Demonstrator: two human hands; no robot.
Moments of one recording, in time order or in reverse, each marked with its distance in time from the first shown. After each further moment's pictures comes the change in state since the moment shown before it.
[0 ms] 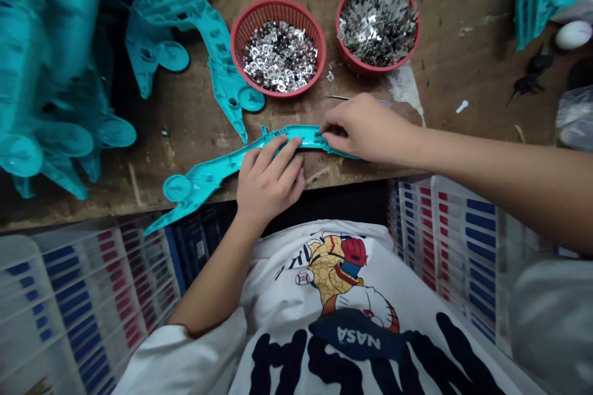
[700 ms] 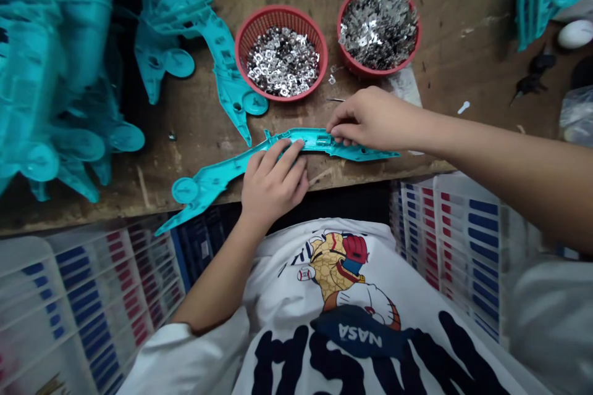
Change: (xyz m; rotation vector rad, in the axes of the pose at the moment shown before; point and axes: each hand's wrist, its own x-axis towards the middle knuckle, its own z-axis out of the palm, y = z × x) left_hand 0.003 0.002 -0.004 0.065 0.011 0.055; right_hand 0.003 0.007 -0.020 0.262 -0.120 0.161
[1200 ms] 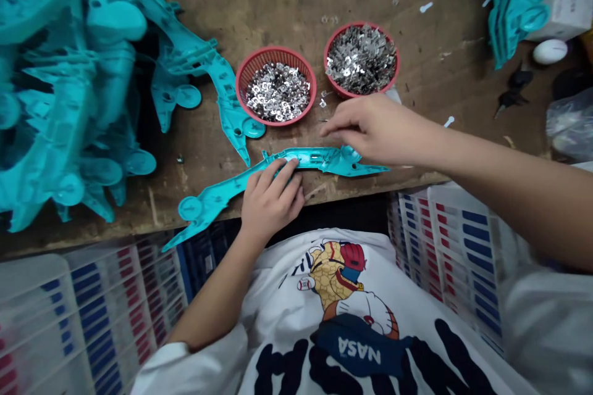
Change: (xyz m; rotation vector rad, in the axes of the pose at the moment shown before) left_hand 0.006 0.002 -0.010 0.106 0.005 0.069; right_hand -0.015 0.020 -0.008 0.032 0.340 -0.321
